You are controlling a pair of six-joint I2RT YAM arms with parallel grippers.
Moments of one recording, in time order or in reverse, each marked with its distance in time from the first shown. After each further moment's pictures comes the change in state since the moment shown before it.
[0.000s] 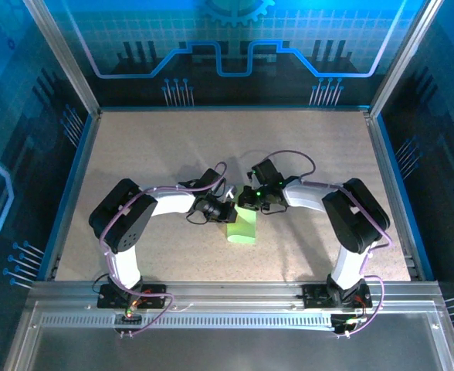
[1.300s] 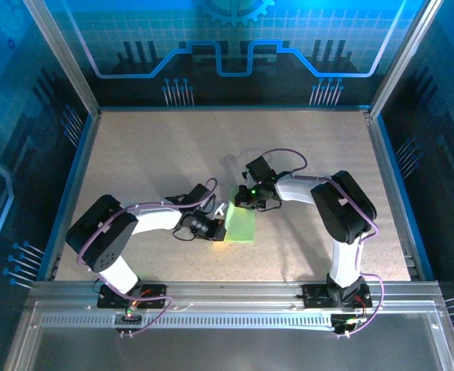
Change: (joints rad) left arm -0.035 -0.212 -0.230 -0.055 0.008 0.034; right arm 0.003 0.113 0.097 -0.069 0.001 -0.039
